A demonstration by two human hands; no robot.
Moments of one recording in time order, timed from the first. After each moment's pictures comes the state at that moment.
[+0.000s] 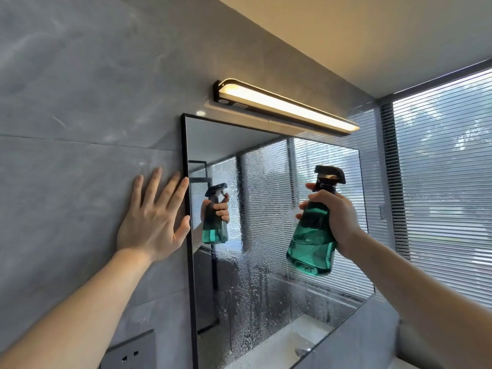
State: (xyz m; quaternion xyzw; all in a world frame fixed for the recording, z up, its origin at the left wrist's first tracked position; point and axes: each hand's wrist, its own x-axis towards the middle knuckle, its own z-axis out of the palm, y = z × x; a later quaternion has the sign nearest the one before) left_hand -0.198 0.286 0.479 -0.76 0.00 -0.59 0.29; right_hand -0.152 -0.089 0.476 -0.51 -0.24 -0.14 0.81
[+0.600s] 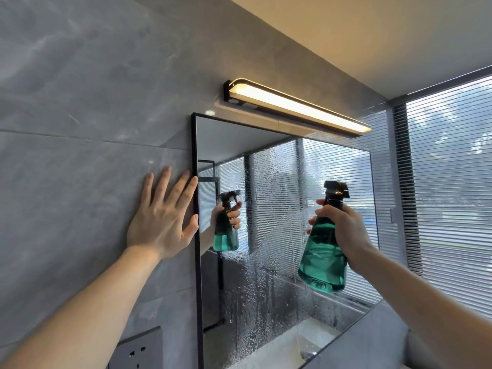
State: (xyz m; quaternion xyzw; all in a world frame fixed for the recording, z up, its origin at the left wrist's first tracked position) left_hand -0.200 0.285 0.479 -0.76 -0.01 -0.59 0.29; right_hand -0.136 -0.089 0.456 -0.58 -0.19 -0.17 0.77
